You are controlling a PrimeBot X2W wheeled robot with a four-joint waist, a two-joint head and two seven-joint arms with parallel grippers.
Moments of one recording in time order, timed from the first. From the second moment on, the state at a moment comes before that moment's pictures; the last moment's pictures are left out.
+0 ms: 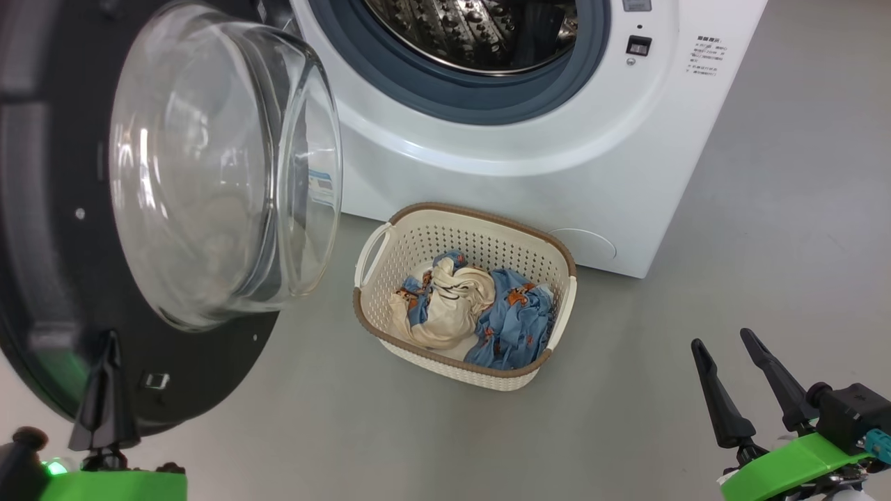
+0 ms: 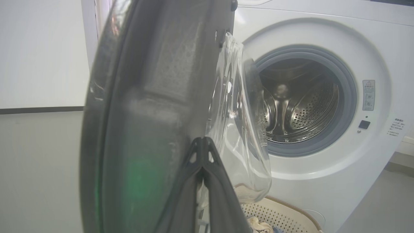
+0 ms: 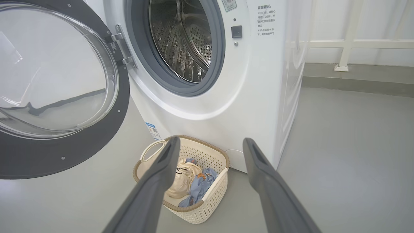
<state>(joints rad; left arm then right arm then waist) -0.10 0.11 0.14 0.17 -0.38 -0.10 -0.26 -0.02 -0.29 0.16 0.19 0.42 0.13 -0.25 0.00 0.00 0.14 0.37</state>
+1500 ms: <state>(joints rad) -0.48 0.27 0.48 0.61 -0.34 -0.13 -0.26 -0.09 -0.36 0.16 0.18 0.37 0.13 -0.25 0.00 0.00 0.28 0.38</state>
